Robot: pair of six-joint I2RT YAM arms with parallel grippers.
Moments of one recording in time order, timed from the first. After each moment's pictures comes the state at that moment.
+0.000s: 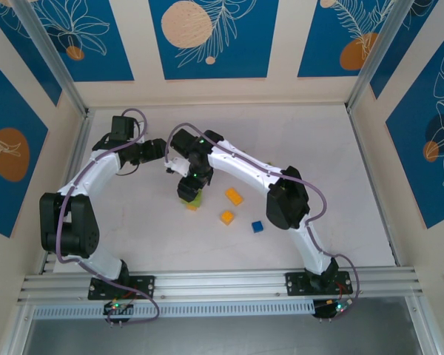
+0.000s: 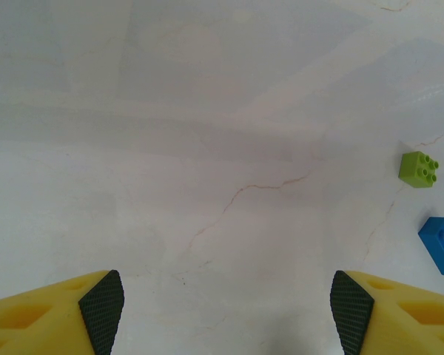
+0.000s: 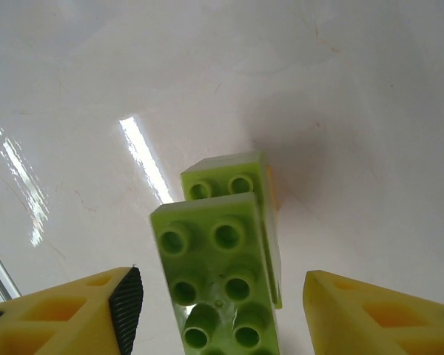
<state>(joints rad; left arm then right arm) -0.10 1.59 1.20 -0.51 0.29 -0.34 0.89 2.22 2.12 -1.26 -0.21 -0.19</state>
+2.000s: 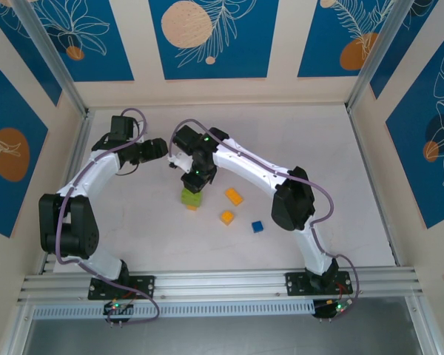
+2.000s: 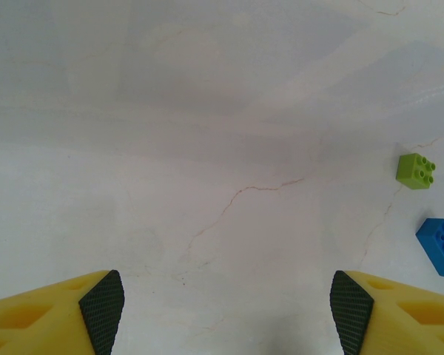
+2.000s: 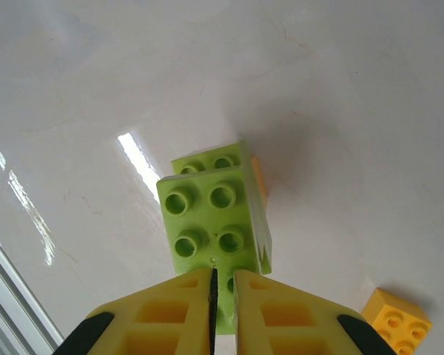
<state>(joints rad) -0.10 1.58 1.20 -0.51 0.29 -0.34 0.88 2.17 2.09 -1.26 -0.19 -0.10</state>
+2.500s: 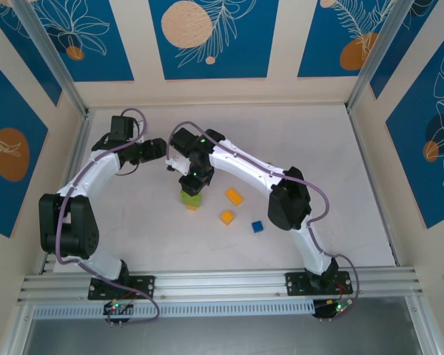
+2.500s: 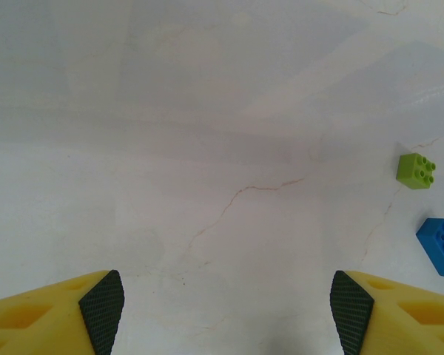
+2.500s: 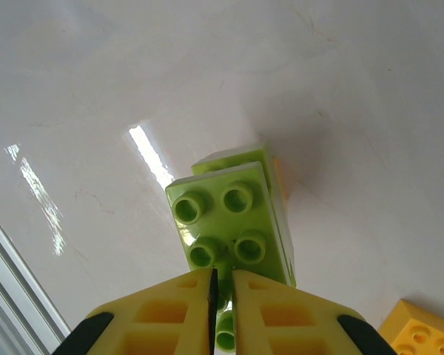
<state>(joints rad) -0.10 1.58 1.20 -0.51 0.29 -0.34 0.89 2.20 2.13 -1.28 -0.22 -0.10</state>
